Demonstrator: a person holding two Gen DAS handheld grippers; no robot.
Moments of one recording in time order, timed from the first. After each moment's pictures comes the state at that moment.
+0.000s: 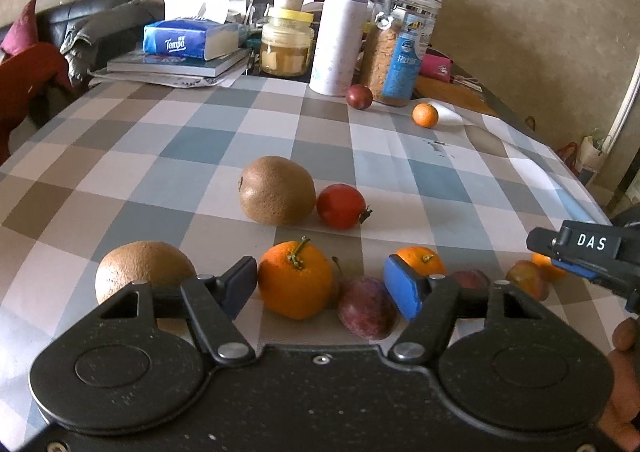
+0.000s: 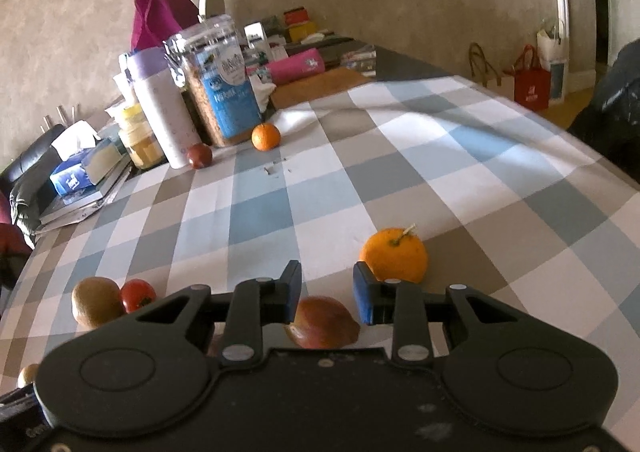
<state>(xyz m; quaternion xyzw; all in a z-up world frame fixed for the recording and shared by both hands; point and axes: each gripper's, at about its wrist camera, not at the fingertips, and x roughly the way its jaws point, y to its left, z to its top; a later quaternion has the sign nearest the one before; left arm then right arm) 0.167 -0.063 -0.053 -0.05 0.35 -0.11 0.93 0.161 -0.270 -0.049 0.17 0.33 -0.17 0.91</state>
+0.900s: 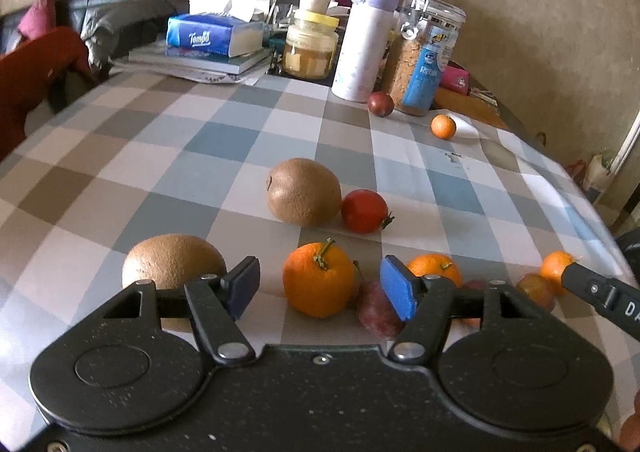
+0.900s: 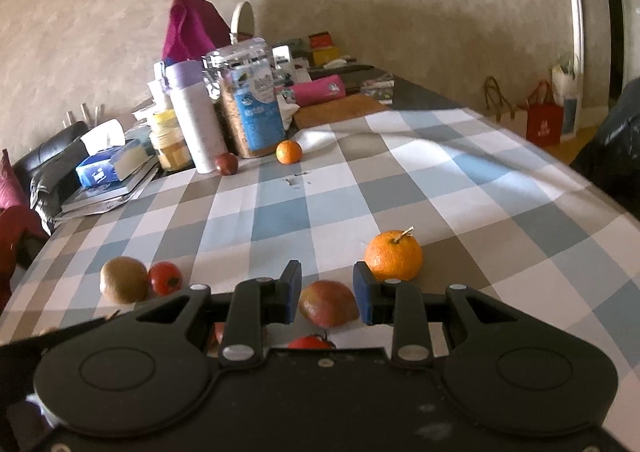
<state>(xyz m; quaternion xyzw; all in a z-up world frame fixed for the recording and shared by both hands) 0.166 -0.049 -0.051 -0.07 0.35 -0.09 0.93 0.120 -0.252 -0.034 0.14 0.30 -0.14 0.93</state>
